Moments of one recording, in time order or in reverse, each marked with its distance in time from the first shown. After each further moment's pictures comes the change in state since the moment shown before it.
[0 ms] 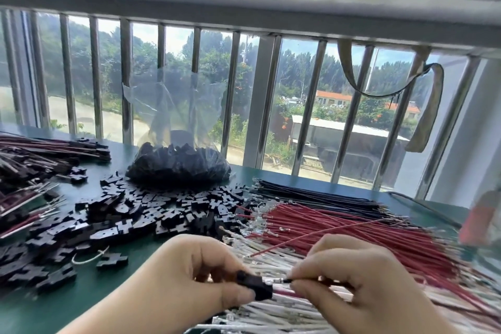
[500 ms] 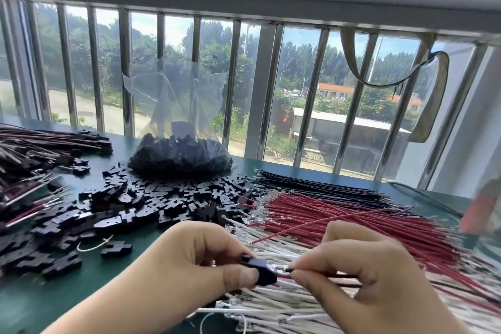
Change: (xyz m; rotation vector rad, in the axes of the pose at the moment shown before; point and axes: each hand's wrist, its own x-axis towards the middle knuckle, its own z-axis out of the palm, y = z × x) left_hand -0.004 0.004 0.002 -0.079 -0.043 0.007; right_hand -0.010 -0.007 0.006 -0.089 0.129 -0.027
